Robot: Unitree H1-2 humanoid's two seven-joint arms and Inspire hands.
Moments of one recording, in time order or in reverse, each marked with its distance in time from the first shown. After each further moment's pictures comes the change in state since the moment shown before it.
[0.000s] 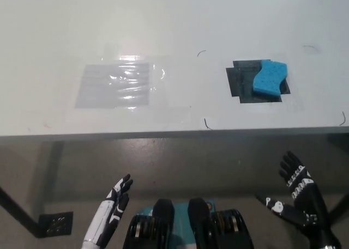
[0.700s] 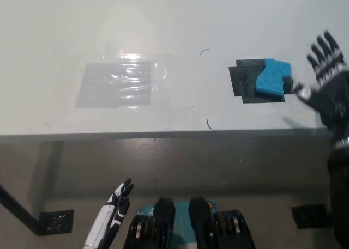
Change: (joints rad) left_arm 0.023 -0.007 -0.002 0.002 0.014 -0.004 0.006; right_arm -0.357 -0.049 -0.132 -0.079 0.084 0.135 -0.040
